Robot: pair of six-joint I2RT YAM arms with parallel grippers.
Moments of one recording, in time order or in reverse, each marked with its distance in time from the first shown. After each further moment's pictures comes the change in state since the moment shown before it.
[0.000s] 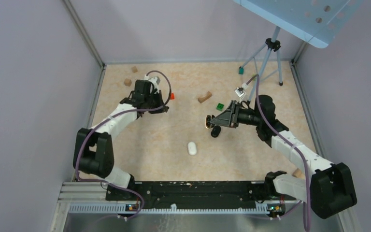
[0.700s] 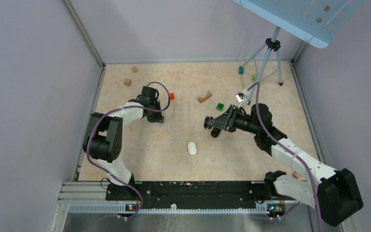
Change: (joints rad) left arm 0.009 0.164 -0.015 -0.024 -0.142 -0.071; right arm 0.119 -0.081 -0.077 0.032 0.262 0.059
